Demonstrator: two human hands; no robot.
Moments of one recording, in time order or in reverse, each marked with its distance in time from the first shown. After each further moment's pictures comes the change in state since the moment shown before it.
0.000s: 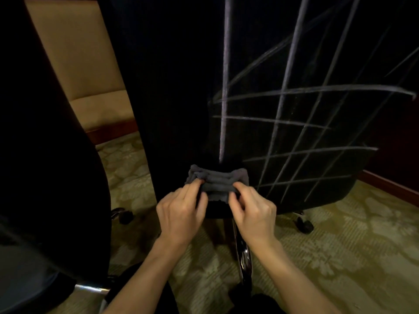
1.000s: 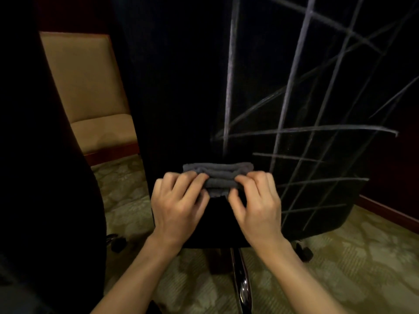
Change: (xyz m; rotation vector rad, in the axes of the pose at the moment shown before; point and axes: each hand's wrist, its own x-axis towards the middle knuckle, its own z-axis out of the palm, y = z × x) left_hand 0.072 -0.011 -0.012 -0.014 0.230 0.201; right_hand 0.081 -0.021 -0.023 -0.031 0.117 -0.135
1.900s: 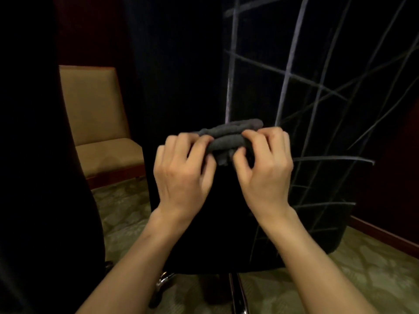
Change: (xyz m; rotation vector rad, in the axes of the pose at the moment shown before) left_hand 0.114 0.011 -0.029 -0.017 0.121 -0.051; right_hand 0.116 -0.028 -0.034 -0.022 0.274 -0.024
